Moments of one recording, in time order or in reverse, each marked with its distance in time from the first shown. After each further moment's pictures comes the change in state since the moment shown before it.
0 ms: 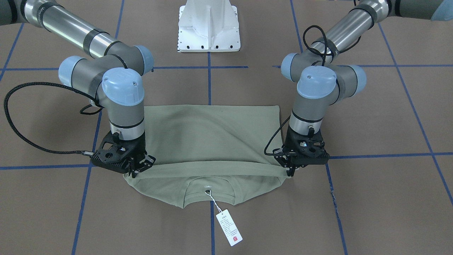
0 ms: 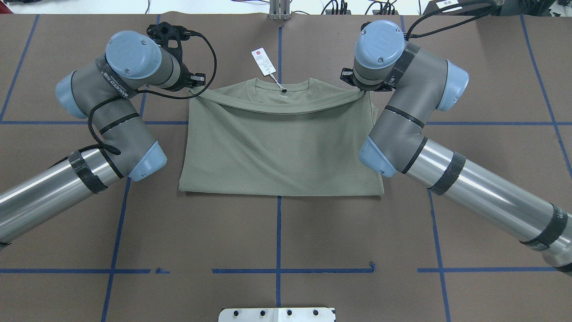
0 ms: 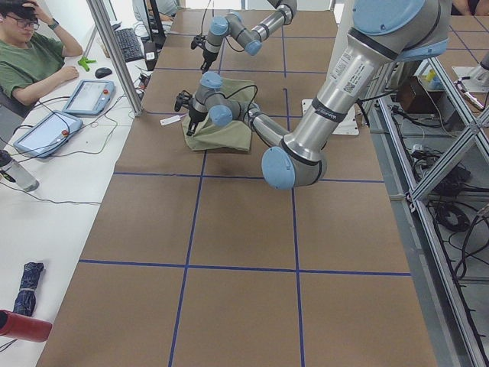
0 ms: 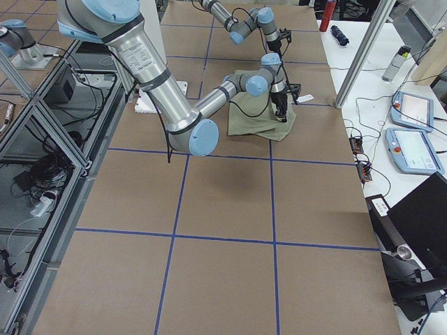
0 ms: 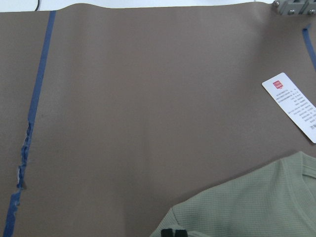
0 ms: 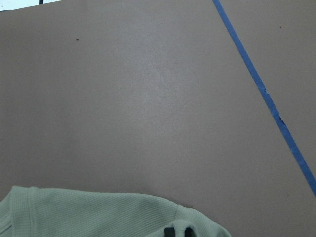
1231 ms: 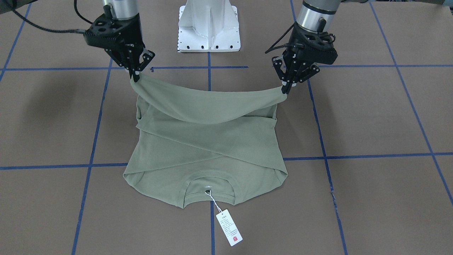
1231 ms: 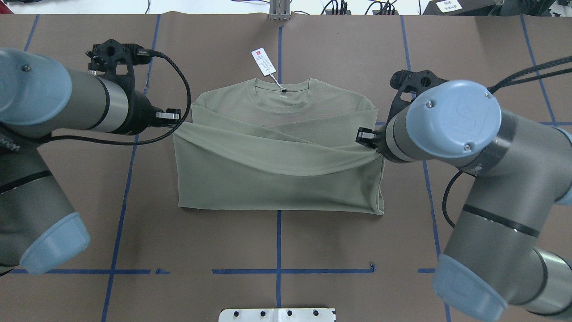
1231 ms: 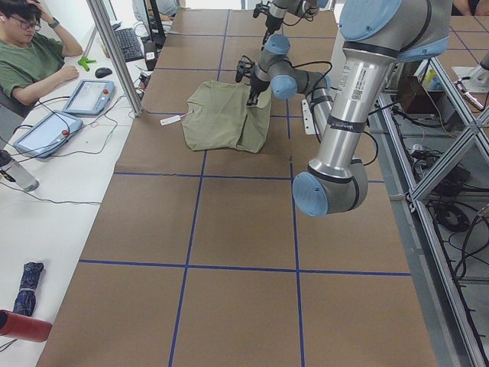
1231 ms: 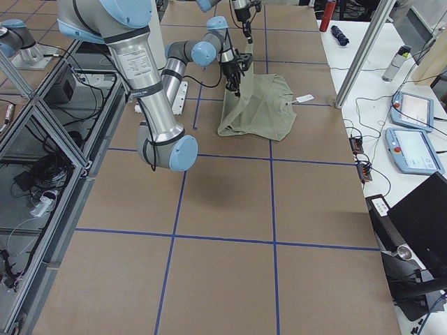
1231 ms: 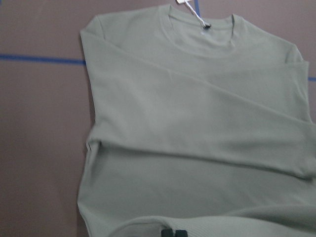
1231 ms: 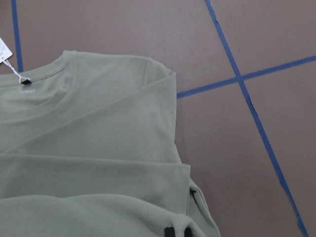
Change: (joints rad) left arm 0.054 0.216 -0.686 0.395 -0.079 -0.057; right arm -0.154 -0.210 0.710 -0.434 -0.018 0.109
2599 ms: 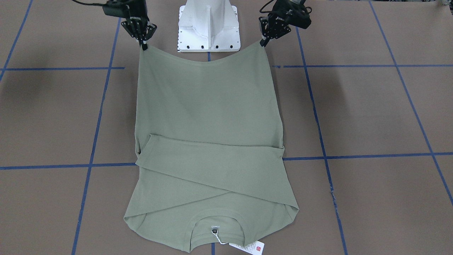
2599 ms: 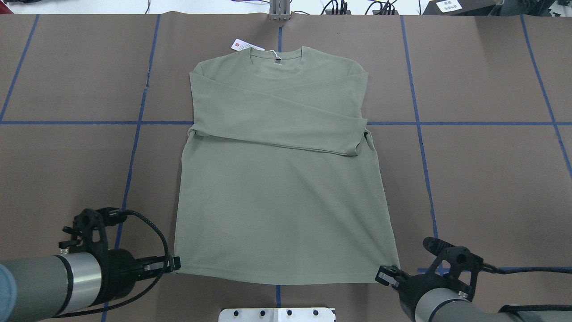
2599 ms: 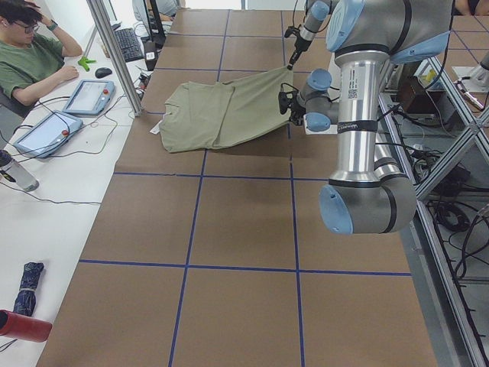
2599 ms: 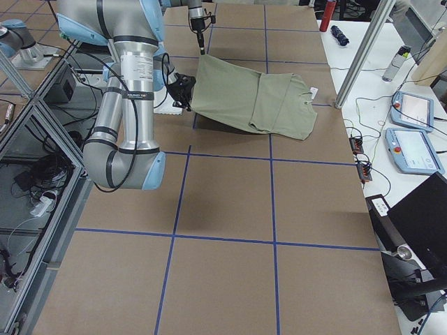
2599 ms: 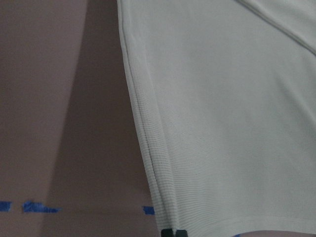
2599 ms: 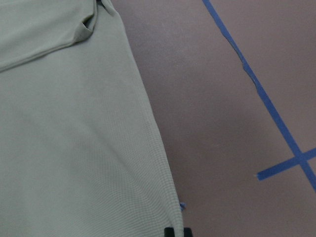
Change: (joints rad) left arm 0.548 0.473 -0.370 -0.335 0.216 -0.573; right arm -0.663 -0.418 0.408 0.031 -0.417 0.629
